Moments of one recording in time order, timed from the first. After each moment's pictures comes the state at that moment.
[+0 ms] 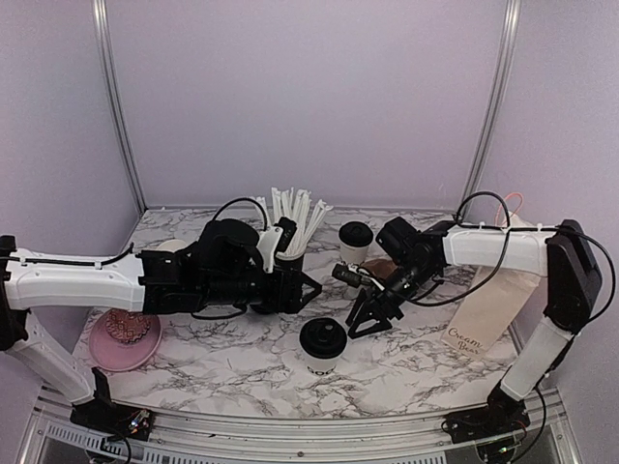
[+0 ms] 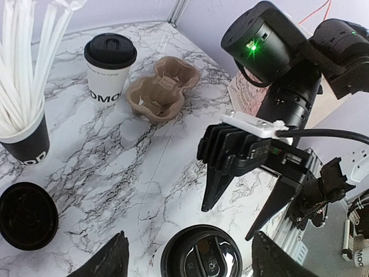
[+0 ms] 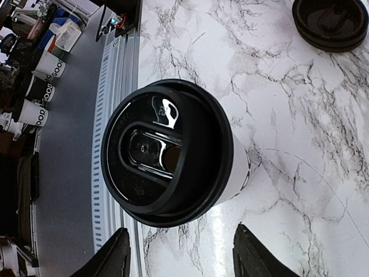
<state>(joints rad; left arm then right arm) -1.10 1.50 1.06 -0.06 -0.06 -0.51 0.64 1.66 1.14 -0.80 -0.90 -0.51</state>
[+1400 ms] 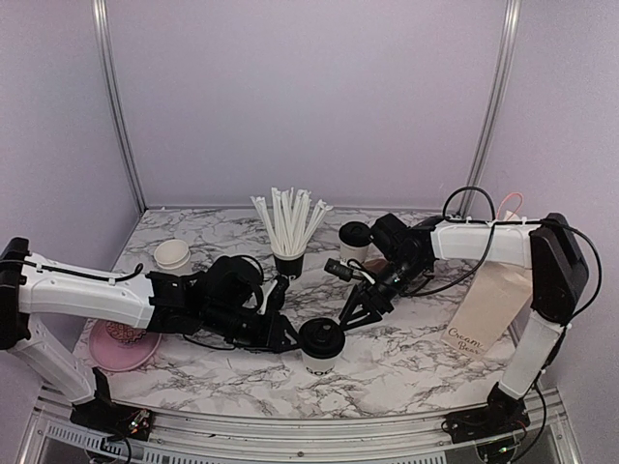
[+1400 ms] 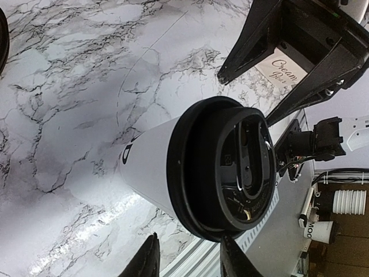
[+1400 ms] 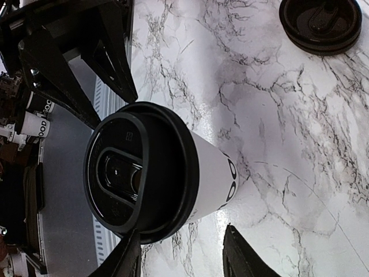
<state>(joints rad) -1.10 1.48 0.90 -0.16 0.22 -0.86 0.63 1.76 1.23 -0.80 -0.91 -0.46</state>
